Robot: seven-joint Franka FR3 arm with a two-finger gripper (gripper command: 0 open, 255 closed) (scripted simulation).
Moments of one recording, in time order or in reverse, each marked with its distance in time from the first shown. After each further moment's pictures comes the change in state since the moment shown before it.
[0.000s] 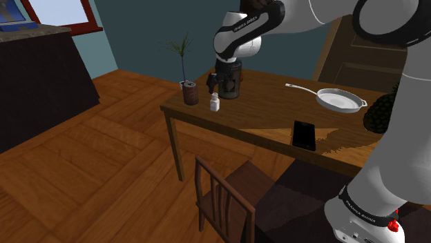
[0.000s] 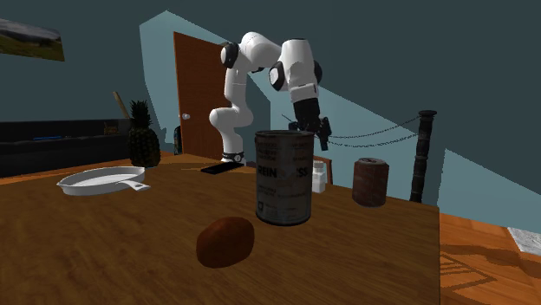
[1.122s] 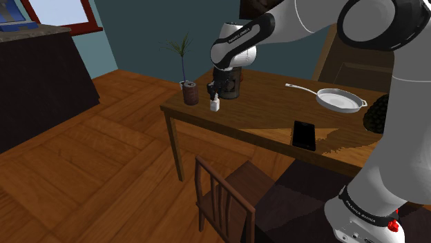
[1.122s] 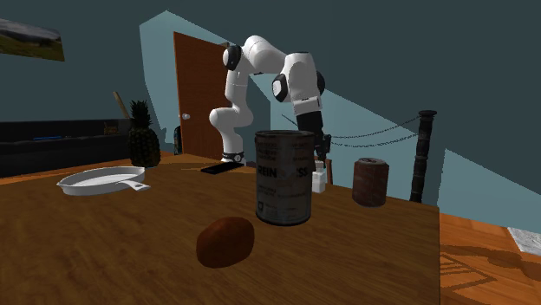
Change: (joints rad) arm -0.002 0.073 0.010 0.006 0.020 0.067 -0.013
